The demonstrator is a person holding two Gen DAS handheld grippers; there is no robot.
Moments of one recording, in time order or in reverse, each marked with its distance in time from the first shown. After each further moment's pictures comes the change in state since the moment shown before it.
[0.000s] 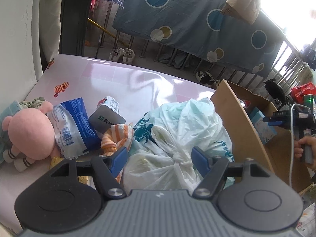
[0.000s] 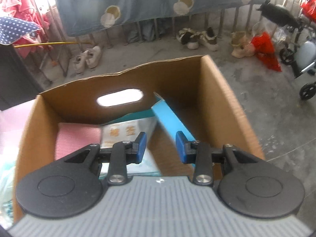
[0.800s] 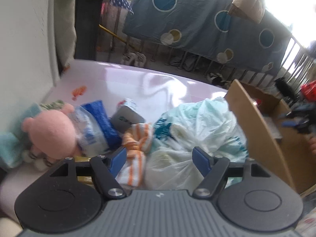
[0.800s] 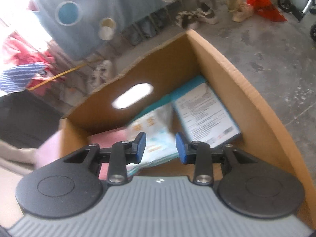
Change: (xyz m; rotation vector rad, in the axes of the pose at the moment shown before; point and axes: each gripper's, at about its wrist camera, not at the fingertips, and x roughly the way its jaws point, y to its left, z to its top) left arm -0.022 0.010 -0.009 0.047 -0.028 0.111; right arm -0.040 -0.023 -0.031 0.321 0.005 0.200
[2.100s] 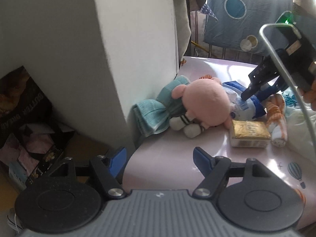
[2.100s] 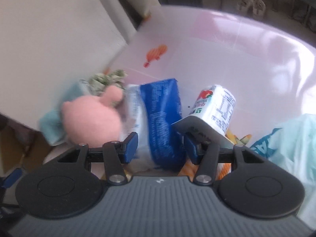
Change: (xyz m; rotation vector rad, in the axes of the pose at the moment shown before) left arm -0.058 0.156 -0.092 -0.019 -0.086 0.466; right arm 0.173 0.410 -0.239 -0.751 0.499 0.201
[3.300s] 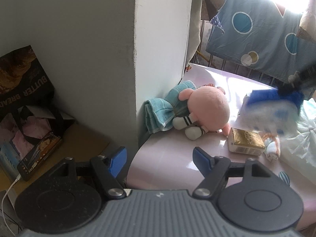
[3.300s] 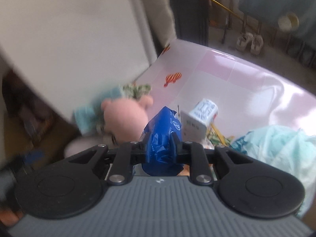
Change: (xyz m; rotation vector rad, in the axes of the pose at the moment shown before) left arm -0.016 0.031 -0.008 -0.130 -0.015 -0.072; right arm -0.129 0.068 -0.065 -0.247 -0.152 -0.096
